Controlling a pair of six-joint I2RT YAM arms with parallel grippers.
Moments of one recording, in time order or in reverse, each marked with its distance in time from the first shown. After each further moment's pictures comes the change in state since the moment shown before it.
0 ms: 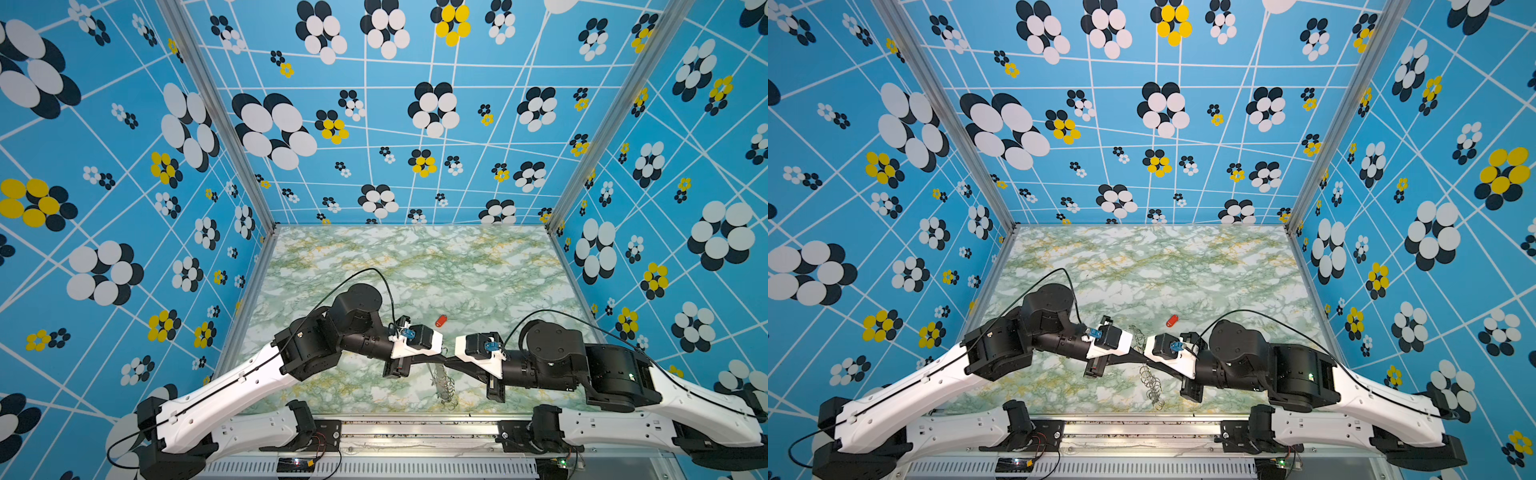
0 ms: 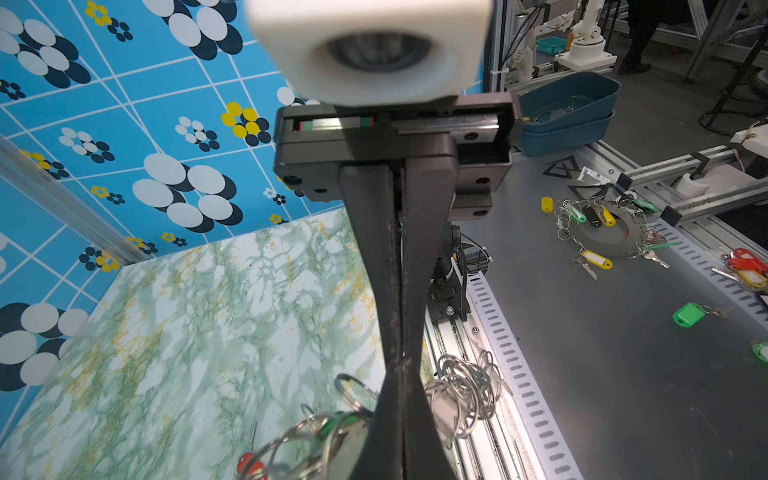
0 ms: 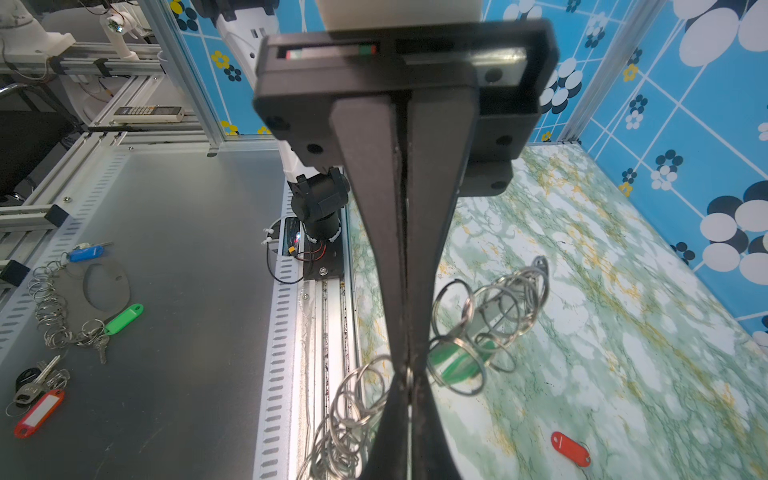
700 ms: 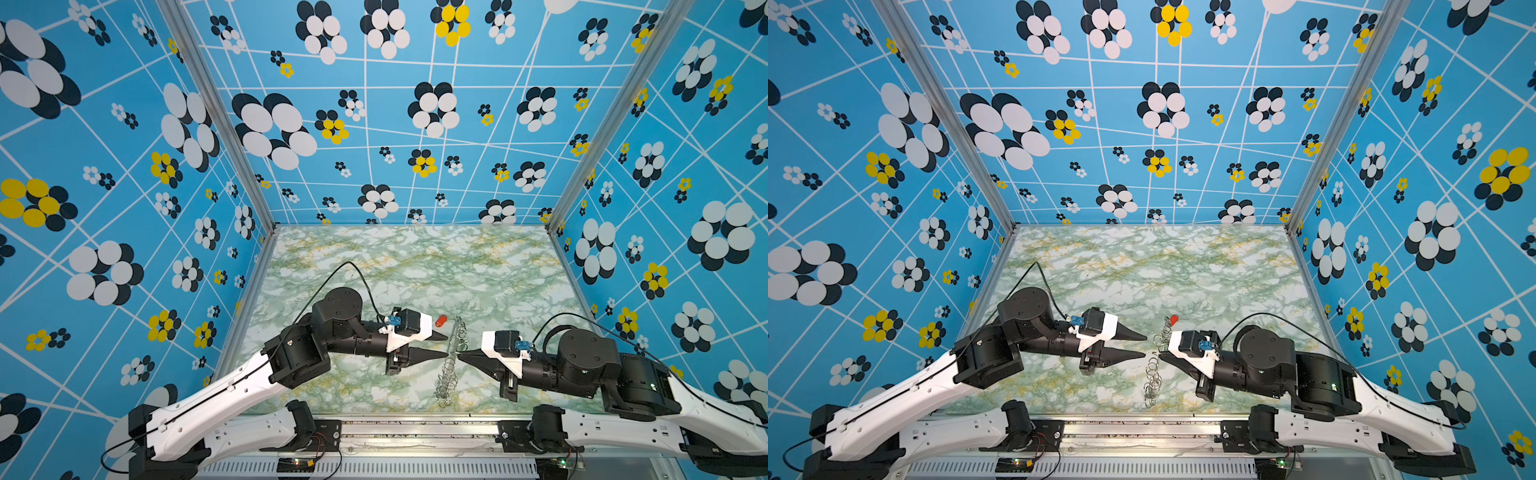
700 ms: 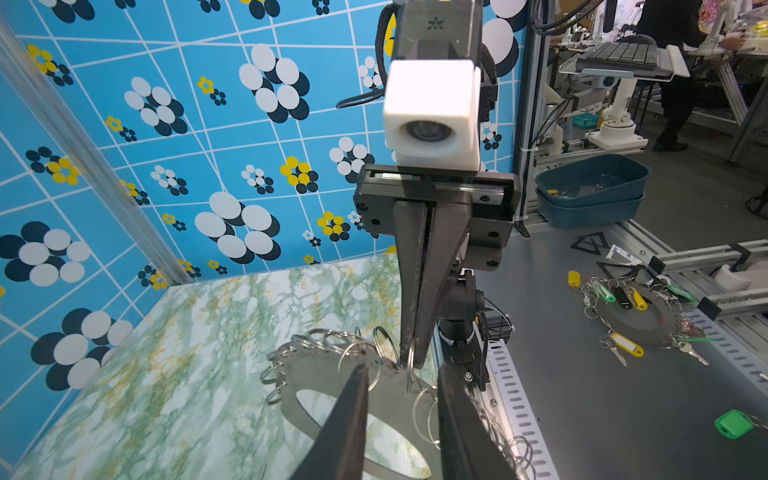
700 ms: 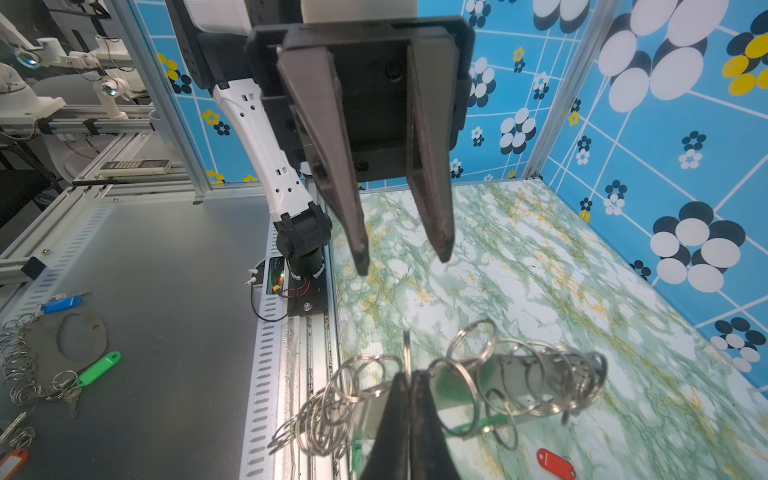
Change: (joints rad) left arm -0.009 -0.061 -0.056 0.227 -0.075 -0.217; right arm 0.000 -0.133 -0.071 0.084 0.052 0.019
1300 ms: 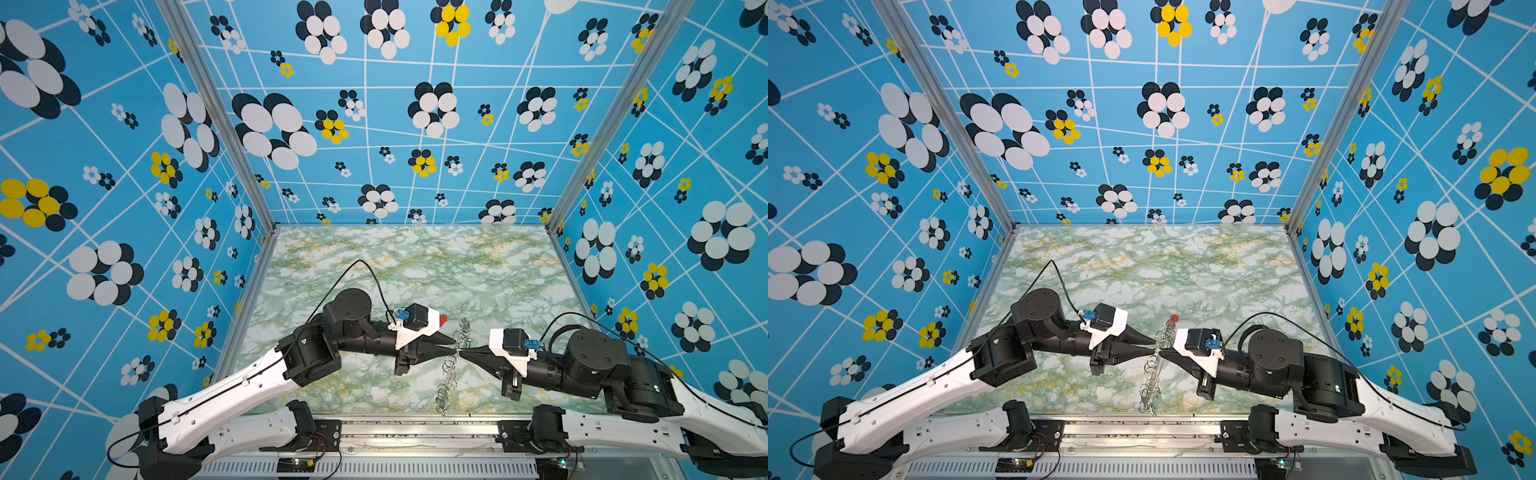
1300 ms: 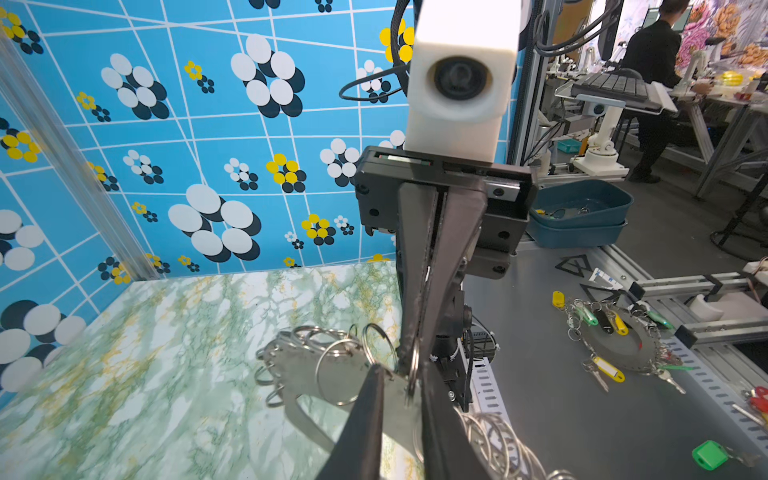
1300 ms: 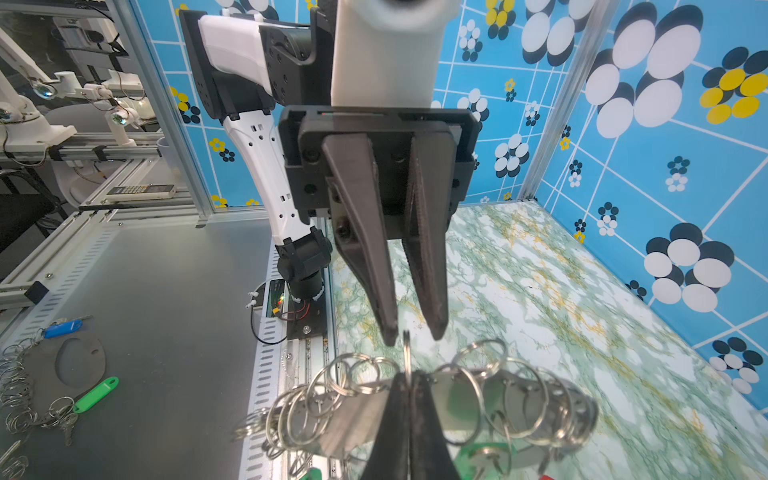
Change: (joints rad) left arm -0.011 0.031 -0.042 0.105 0.023 -0.091; right arm 0.000 -0.014 -0.008 0.050 0.000 0.000
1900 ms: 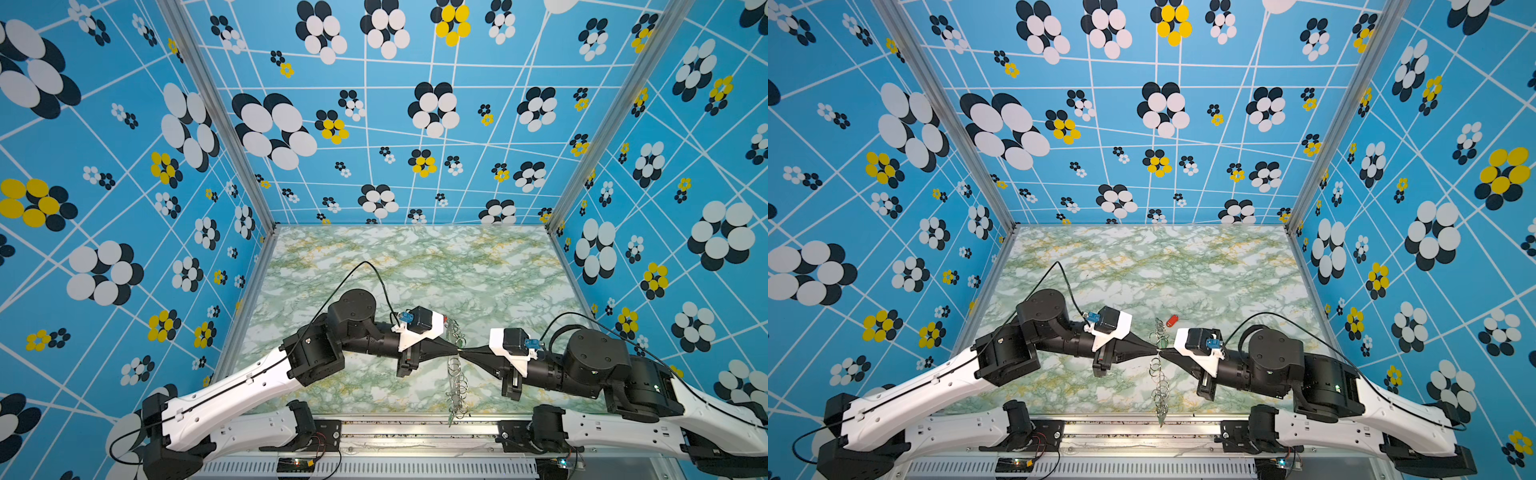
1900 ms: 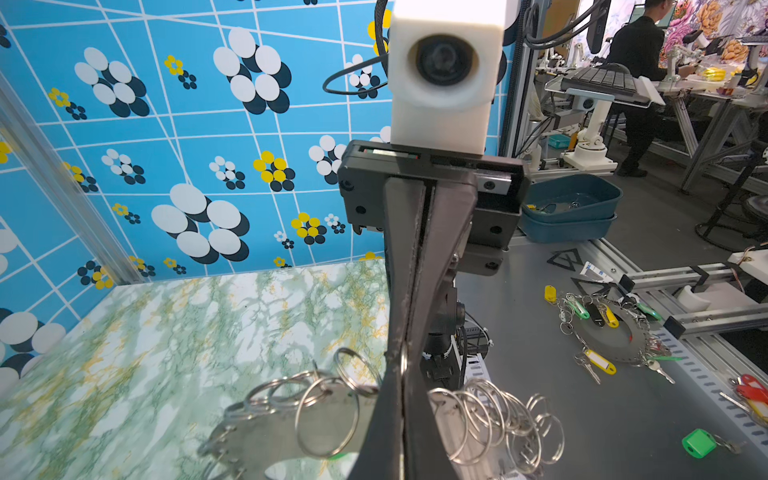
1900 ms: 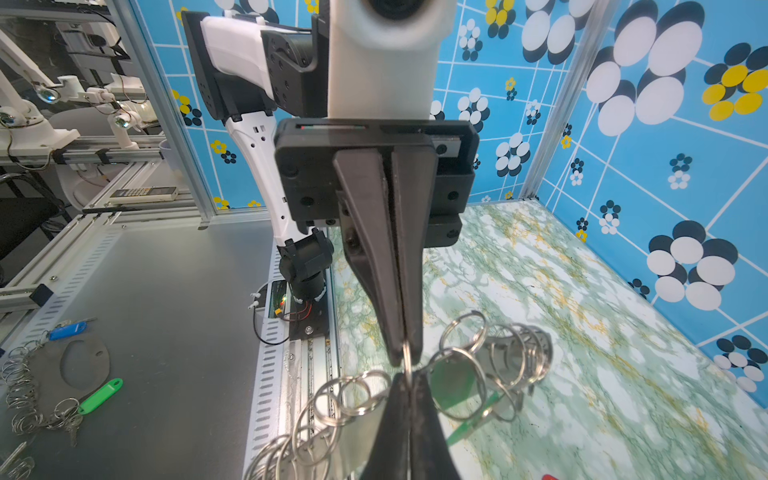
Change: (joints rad) left arm -0.010 0.017 0.000 -0.002 0.013 0.016; right arm 0.000 0.003 0.000 -0.004 -0.001 0.011
